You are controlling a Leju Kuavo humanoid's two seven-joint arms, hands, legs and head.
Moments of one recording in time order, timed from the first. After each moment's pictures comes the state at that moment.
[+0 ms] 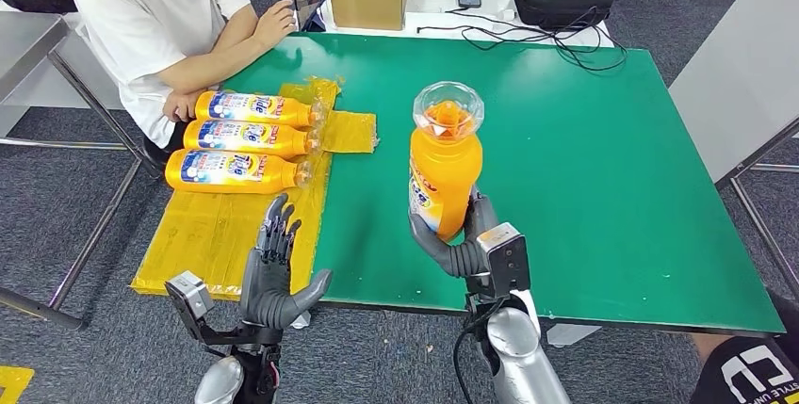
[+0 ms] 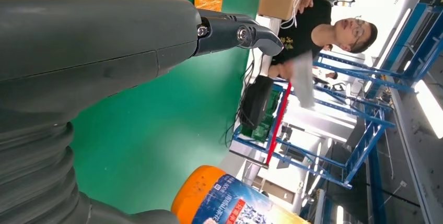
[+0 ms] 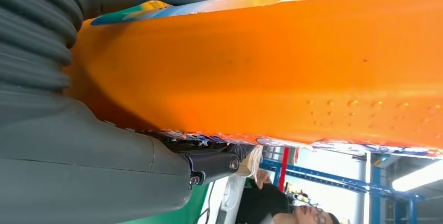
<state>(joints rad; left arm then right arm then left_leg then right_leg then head) 0.08 -0.29 -0.16 -1.38 0.18 -0.18 -0.54 -0.18 0.17 0.33 -1.37 0.20 -0.06 -0.51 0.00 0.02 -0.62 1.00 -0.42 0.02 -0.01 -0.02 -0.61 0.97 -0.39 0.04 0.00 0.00</state>
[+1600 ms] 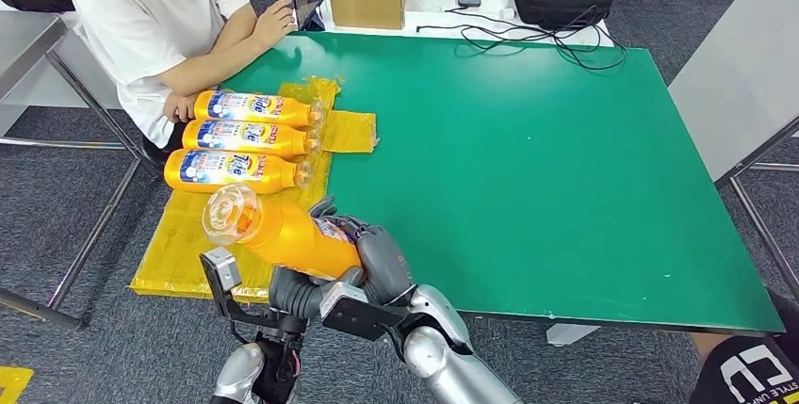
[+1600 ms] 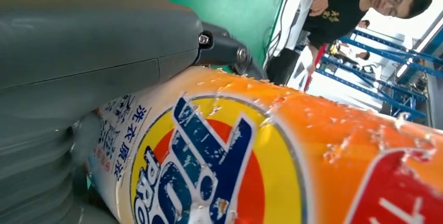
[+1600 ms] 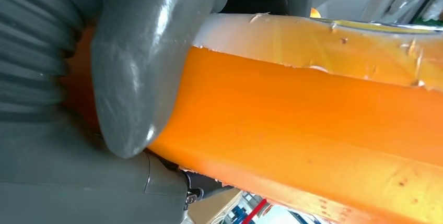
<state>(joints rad) 0.01 -0.31 -0.23 -1.30 0.28 -0.16 -0.45 -0.30 0.23 0.68 -1.00 0.62 -0.20 -0.51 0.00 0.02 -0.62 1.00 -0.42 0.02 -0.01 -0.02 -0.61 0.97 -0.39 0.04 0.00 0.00</state>
